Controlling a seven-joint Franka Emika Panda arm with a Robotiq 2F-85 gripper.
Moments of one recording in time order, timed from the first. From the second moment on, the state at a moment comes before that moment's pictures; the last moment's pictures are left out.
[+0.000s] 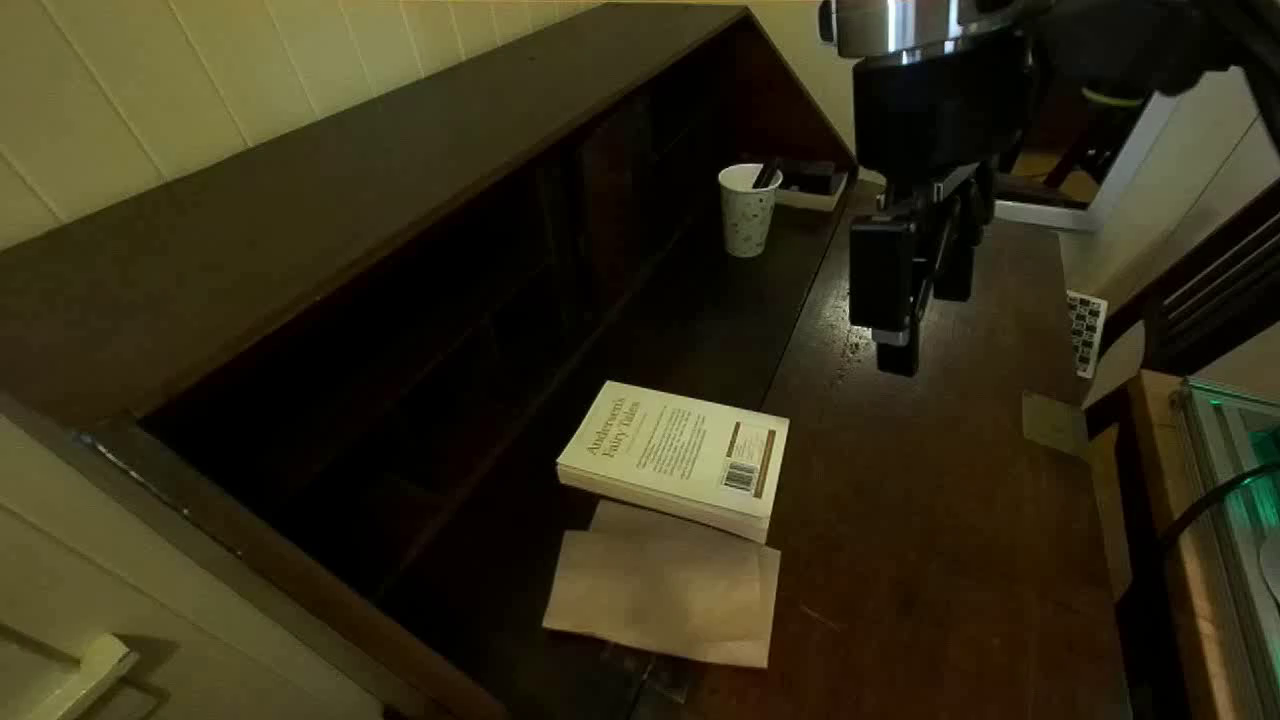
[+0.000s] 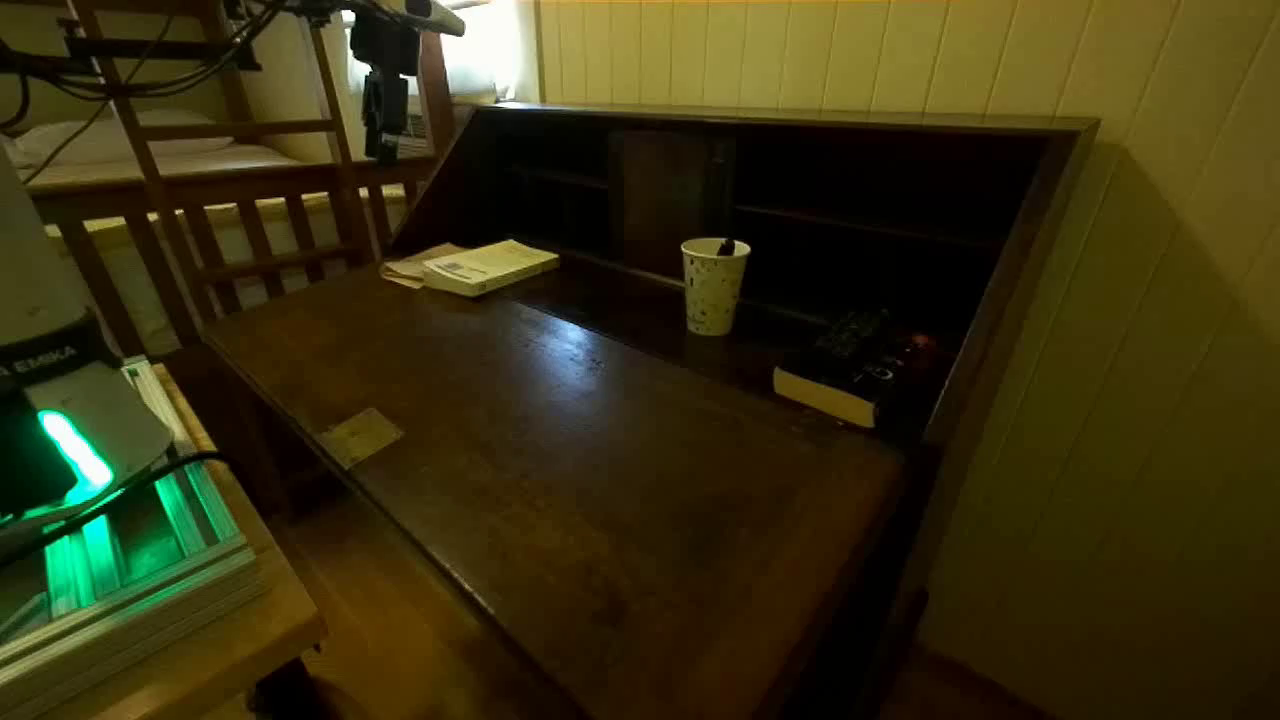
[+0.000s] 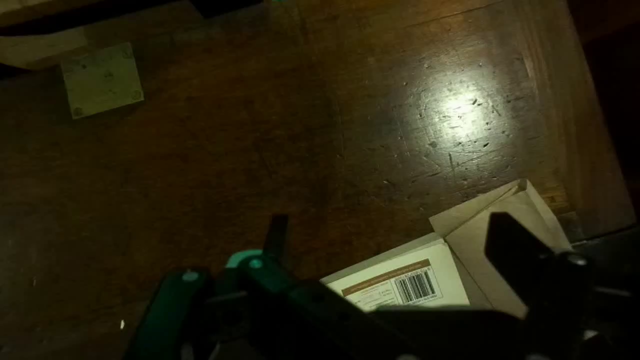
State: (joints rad) arm 0.03 -0.23 0.14 -2.39 0.13 1.92 0.37
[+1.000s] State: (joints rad) arm -0.02 -0.19 0.08 -2.39 0.05 2.18 0.41
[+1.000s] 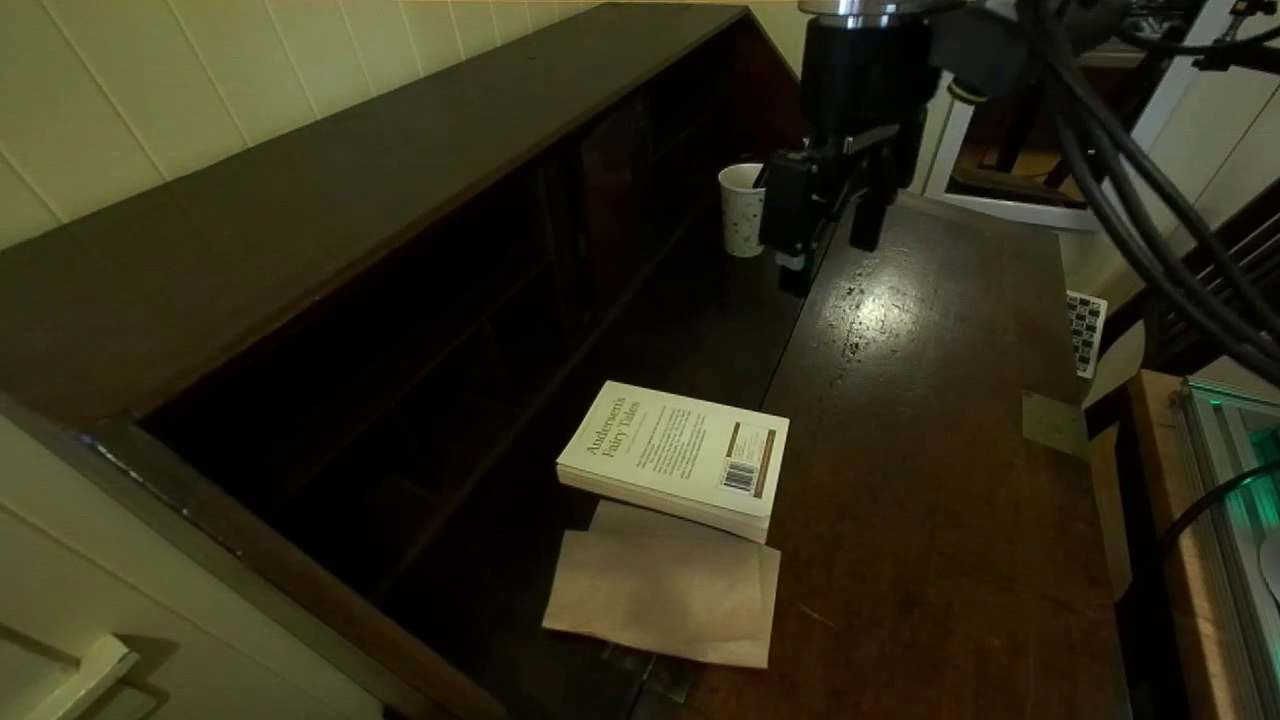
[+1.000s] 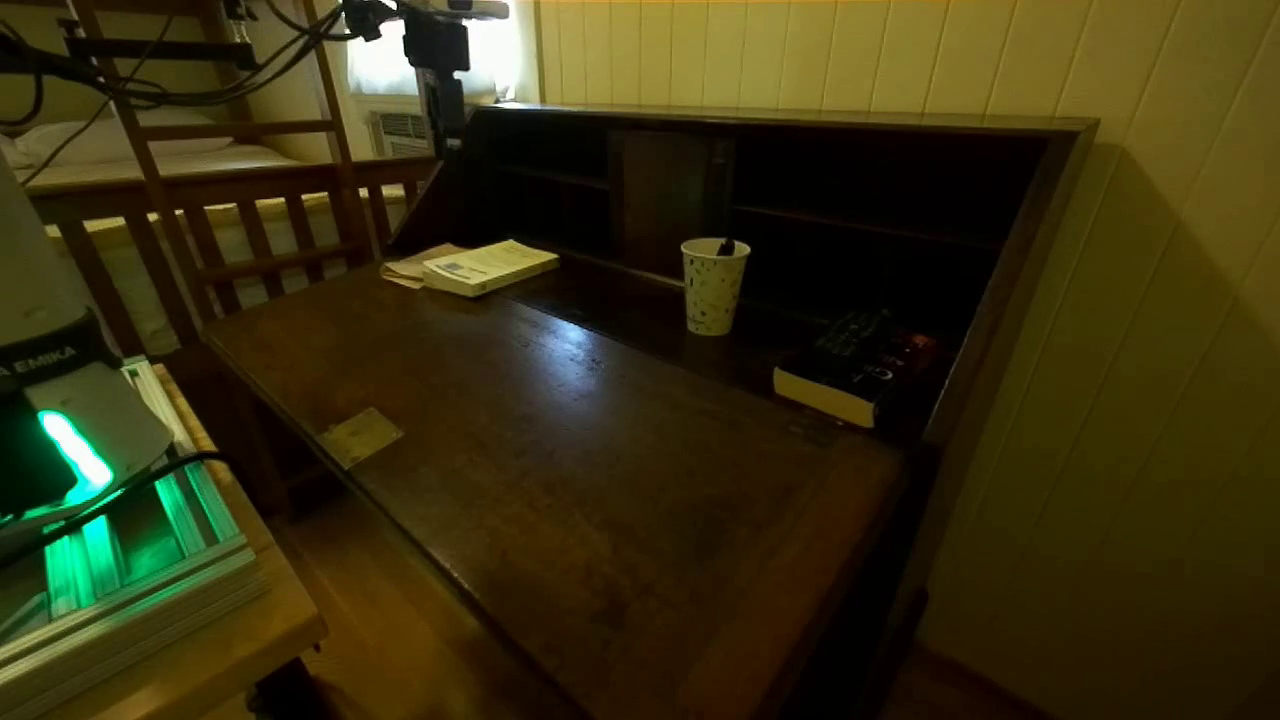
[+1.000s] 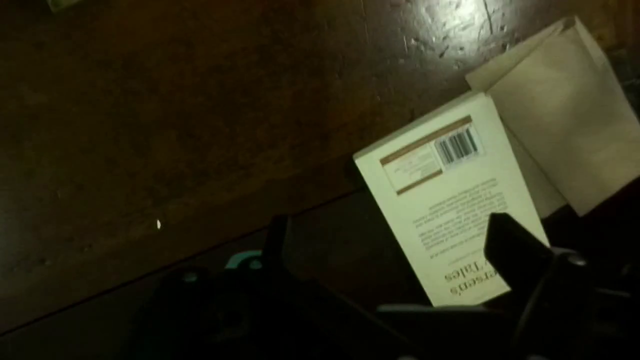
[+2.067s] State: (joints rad) arm -0.09 0.00 0.04 -2.36 -0.41 2.77 0.76
